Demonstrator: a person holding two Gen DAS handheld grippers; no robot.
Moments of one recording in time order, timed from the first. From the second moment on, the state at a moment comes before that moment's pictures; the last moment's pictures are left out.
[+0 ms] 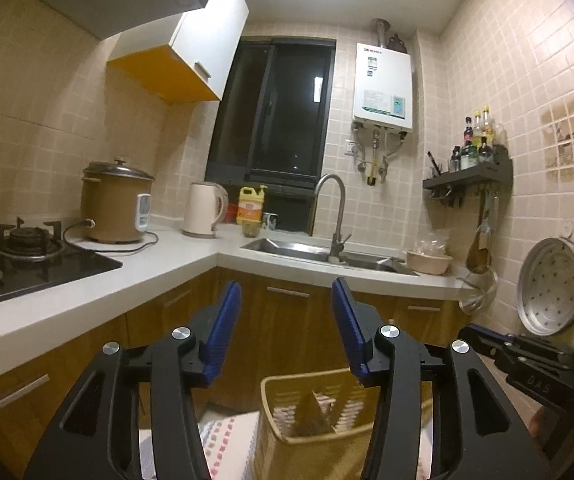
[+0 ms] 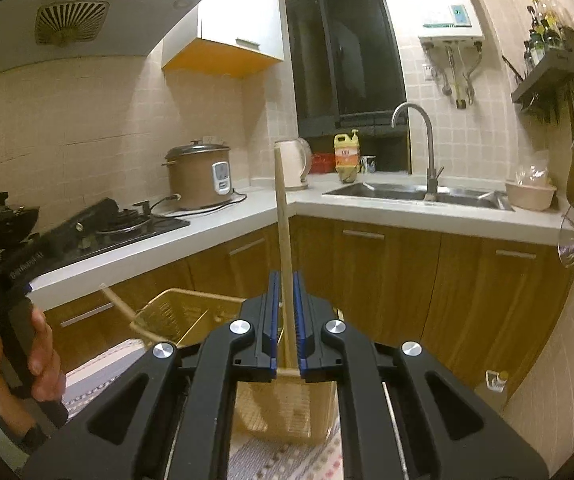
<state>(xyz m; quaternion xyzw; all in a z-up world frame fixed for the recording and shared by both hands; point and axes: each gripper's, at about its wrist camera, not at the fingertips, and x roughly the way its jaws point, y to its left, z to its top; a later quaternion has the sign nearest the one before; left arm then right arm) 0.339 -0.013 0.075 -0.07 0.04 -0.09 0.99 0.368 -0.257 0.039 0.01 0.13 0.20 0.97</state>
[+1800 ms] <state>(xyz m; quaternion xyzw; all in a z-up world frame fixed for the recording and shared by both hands) 0.306 -0.038 -0.086 -0.13 0.53 -0.18 0.82 0.266 -0.158 -0.118 -0.12 0.54 0.21 0.81</state>
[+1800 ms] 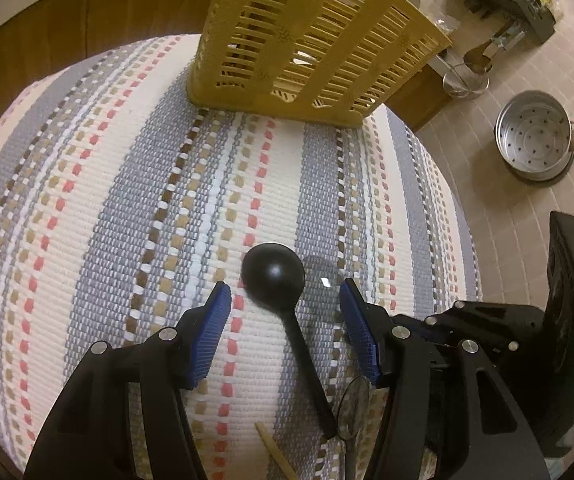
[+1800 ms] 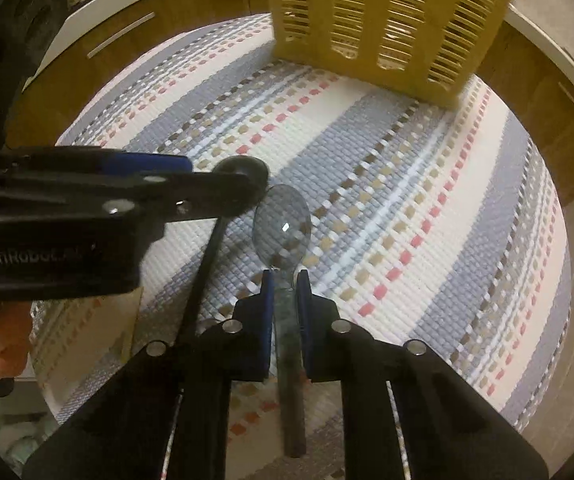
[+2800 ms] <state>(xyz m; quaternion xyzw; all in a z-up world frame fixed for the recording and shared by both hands) 0.324 -0.101 -0.095 0.02 0.51 -0.12 0.85 0.317 -0.245 -0.098 -0.03 0.58 0.16 0.80</state>
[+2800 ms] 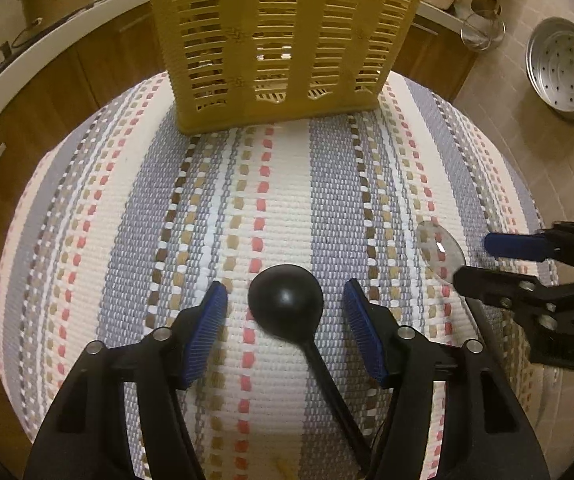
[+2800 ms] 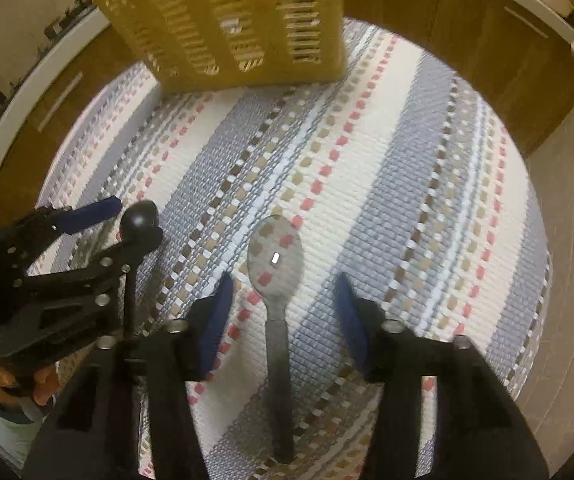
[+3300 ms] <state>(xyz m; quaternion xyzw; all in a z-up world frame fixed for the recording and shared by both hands) 0.321 -0.107 -0.095 0.08 0.51 -0.11 0.85 0.330 -0.213 -0.104 -0.11 0.59 0.15 0.78</state>
